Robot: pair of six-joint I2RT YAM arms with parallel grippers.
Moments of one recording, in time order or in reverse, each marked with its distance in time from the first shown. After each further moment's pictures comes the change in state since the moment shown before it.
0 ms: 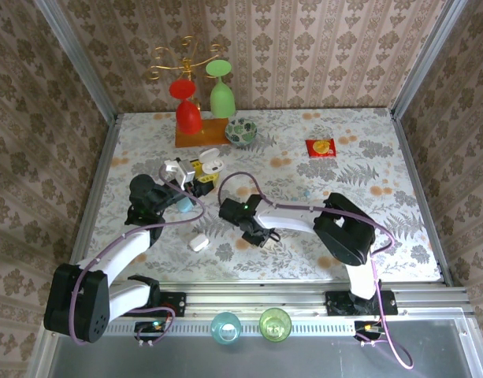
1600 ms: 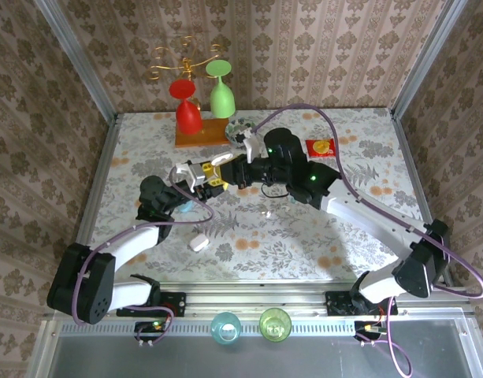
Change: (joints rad) left arm -0.089 0.125 0.000 0.207 0.023 -0.011; right arm -0.194 -0.492 0.044 0.734 -0.693 0.310
